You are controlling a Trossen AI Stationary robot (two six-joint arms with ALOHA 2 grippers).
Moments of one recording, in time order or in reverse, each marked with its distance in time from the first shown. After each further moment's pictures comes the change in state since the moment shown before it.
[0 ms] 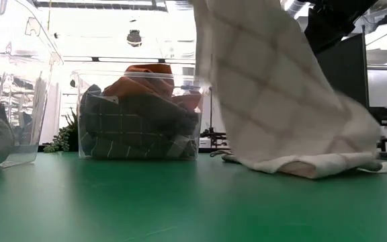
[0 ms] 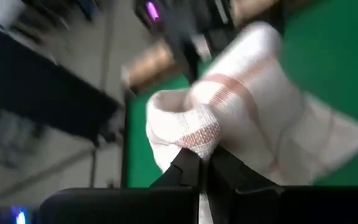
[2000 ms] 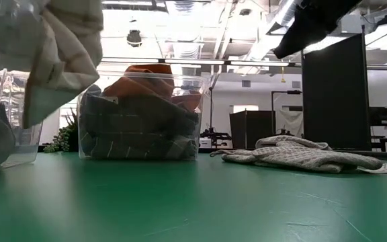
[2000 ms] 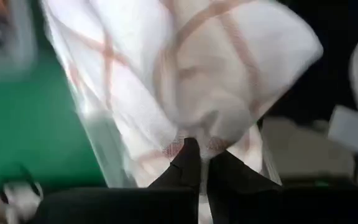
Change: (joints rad) left arm -0.360 -0.318 -0.018 -0.926 0.486 -1.095; right arm -0.065 0.000 0.000 0.139 -0.001 -0.173
